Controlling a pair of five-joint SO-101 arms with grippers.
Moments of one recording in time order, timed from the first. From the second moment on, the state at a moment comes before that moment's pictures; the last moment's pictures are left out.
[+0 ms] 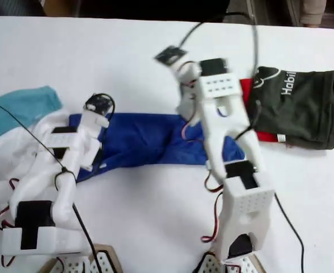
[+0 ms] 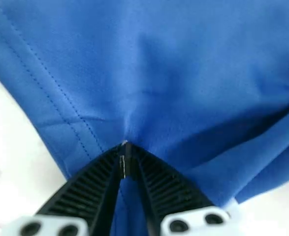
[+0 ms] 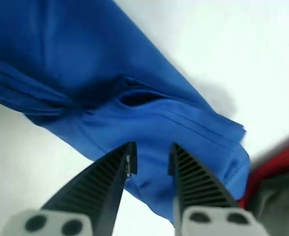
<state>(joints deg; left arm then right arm) -10.2 -3.5 45.3 48.0 -22.5 -18.5 24.8 -24.4 92.1 33.2</state>
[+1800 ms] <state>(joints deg) -20.5 -4.4 22.0 79.2 -22.3 8.4 -21.5 64.6 39.3 35.2</state>
